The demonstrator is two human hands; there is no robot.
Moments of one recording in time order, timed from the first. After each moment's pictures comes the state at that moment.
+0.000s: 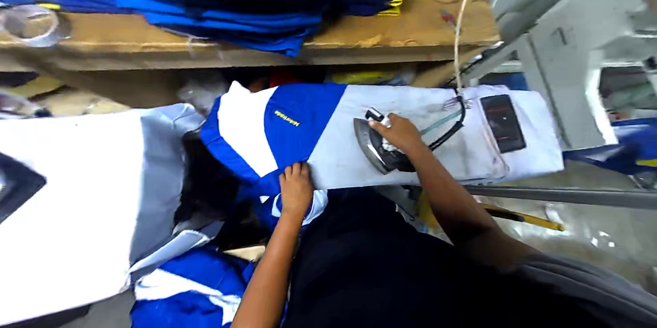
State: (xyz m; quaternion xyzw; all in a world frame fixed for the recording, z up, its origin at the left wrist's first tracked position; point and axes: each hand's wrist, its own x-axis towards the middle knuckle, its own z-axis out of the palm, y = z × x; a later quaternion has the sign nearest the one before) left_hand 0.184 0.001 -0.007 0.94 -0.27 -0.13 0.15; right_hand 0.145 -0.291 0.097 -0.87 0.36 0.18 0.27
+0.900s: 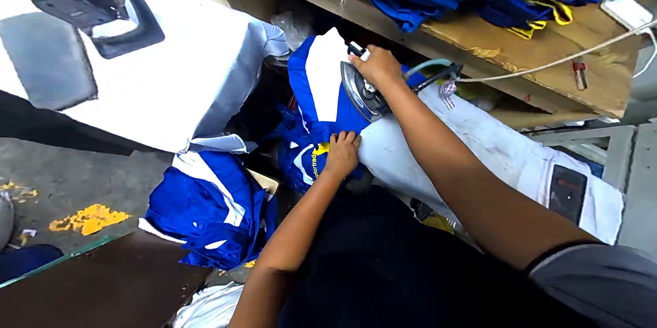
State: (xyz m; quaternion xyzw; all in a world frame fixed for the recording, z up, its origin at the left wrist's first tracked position) left_hand 0.173 0.013 -0.007 0.94 -0.23 -0.17 0.21; right_hand 0.339 -0.112 0.111 -0.96 0.10 0.16 0.22
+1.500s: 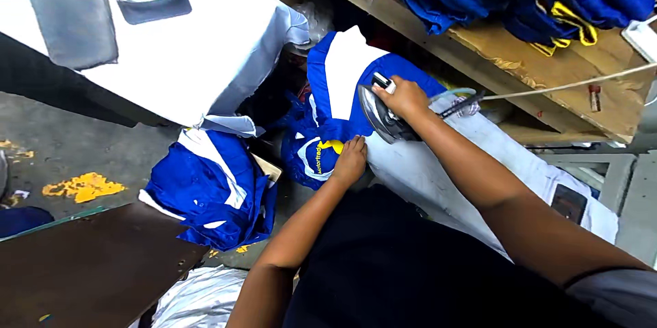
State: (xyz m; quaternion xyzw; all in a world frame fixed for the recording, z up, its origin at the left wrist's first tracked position) left_hand 0.136 0.023 -0.015 0.92 -0.22 -0.18 0.29; right_hand 0.271 -0.120 0.112 -0.97 0.04 0.21 0.15
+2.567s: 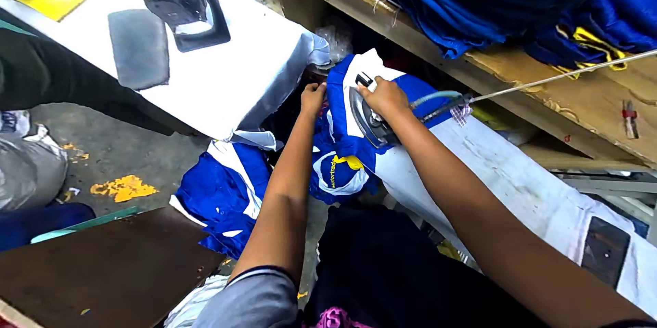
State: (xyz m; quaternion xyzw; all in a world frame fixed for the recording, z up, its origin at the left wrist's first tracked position) left_hand 0.330 0.153 -0.010 0.76 0.24 -0.09 0.60; right_hand 0.317 -0.042 0.118 -0.96 0.04 0.22 0.19
